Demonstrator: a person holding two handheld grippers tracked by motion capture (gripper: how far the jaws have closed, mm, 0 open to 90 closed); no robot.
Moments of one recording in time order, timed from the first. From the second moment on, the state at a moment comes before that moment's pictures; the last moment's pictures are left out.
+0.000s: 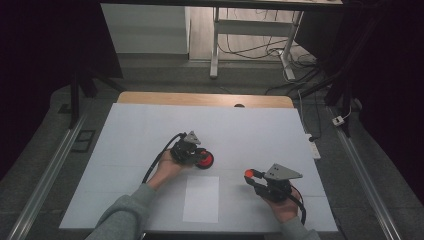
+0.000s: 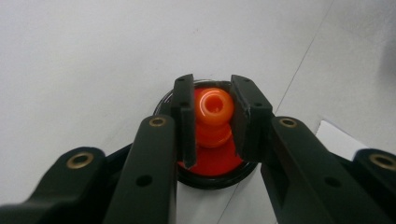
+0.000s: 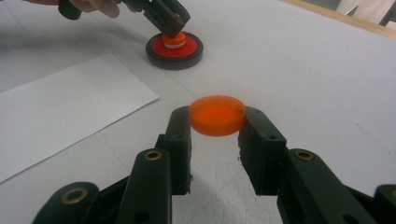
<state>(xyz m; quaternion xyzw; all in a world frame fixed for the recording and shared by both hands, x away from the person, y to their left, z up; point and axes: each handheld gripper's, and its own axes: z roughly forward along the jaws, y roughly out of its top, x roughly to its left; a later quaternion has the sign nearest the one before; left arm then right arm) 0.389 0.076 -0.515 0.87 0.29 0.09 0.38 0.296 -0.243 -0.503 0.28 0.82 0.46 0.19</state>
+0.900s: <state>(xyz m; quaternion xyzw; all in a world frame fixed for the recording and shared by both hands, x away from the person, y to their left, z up) 0.384 0.079 -0.523 0.86 0.30 0.10 0.41 0.294 -0.241 -0.502 0.28 0.82 0.46 0.19</state>
